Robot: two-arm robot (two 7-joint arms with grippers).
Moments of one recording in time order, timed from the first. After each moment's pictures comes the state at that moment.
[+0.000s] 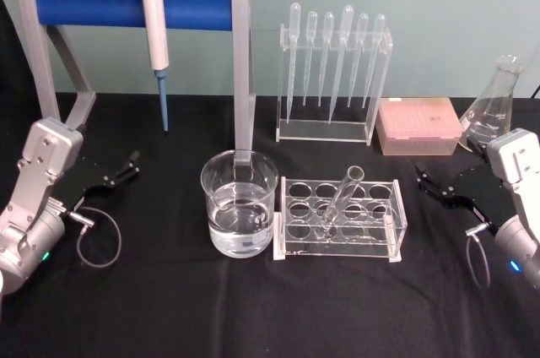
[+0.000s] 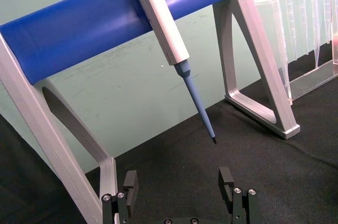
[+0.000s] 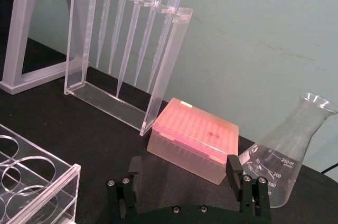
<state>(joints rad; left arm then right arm) -0.20 0.60 0.45 -1.41 -0.25 -0.12 0.03 0.20 0.60 -0.45 -1.41 0.25 -0.12 -0.03</state>
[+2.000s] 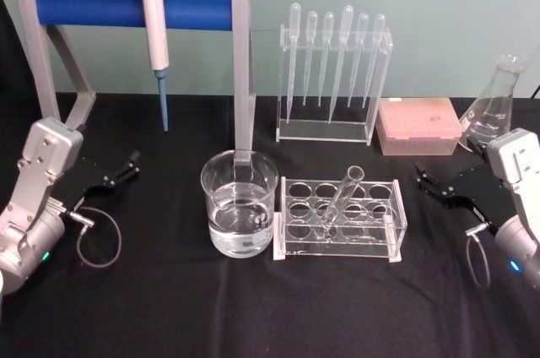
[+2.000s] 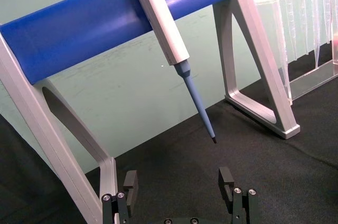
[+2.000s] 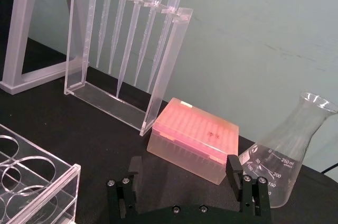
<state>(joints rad) -0.20 0.60 0.45 -1.41 -0.25 -0.12 0.03 0.20 0.60 -0.45 -1.41 0.25 -0.12 -0.03</state>
